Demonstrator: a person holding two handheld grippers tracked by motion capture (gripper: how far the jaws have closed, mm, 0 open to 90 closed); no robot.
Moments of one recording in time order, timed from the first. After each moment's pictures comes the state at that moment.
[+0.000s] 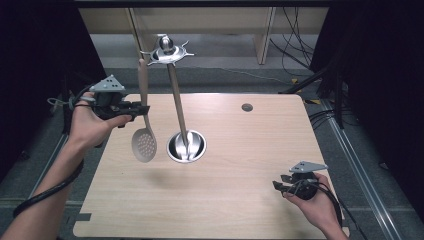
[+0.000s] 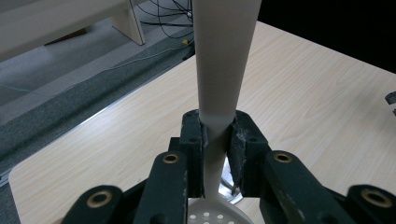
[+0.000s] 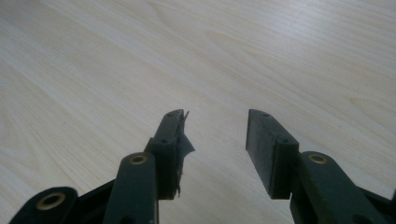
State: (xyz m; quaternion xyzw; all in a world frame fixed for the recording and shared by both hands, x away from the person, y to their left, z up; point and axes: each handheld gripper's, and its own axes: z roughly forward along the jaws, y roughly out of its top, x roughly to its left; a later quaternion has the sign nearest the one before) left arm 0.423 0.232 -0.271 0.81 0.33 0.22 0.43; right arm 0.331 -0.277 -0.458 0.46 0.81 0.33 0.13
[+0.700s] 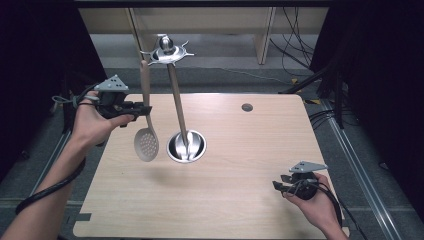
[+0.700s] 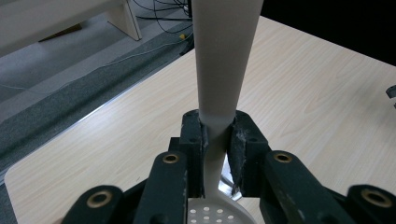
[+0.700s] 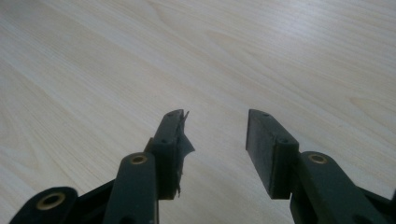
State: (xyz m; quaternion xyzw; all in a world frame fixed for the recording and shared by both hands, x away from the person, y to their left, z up) left arm 0.428 0.228 -0.274 0.82 0.32 0.21 0.43; right arm 0.332 -0.278 -0.459 0.45 0.82 0.33 0.14
